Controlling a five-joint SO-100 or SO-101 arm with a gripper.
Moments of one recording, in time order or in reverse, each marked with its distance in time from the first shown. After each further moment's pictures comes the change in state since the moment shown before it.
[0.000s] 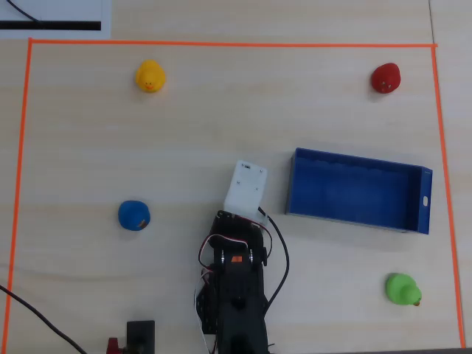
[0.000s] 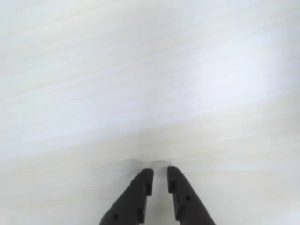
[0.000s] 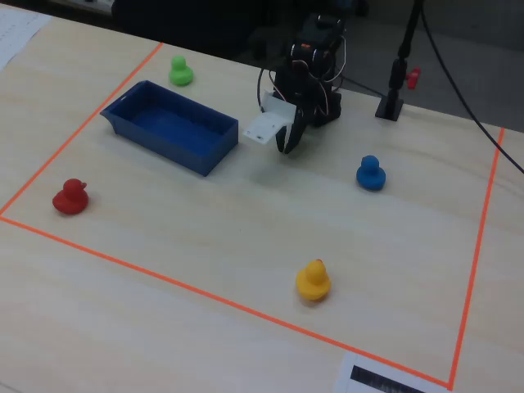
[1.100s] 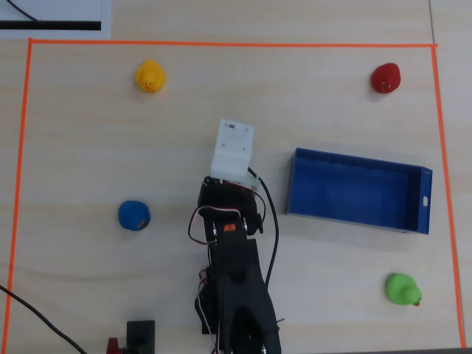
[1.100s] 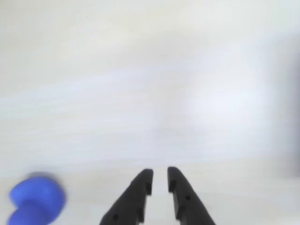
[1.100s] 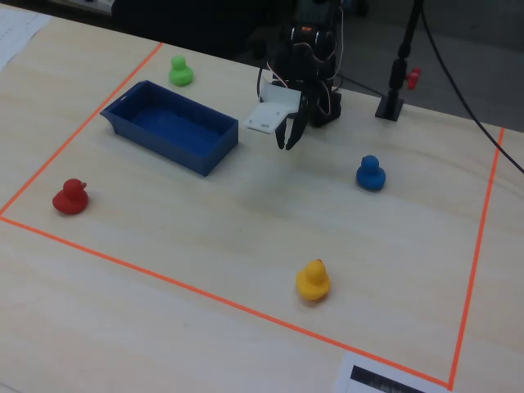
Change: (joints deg) arm -6.9 -38.6 -32.0 -14.3 0.2
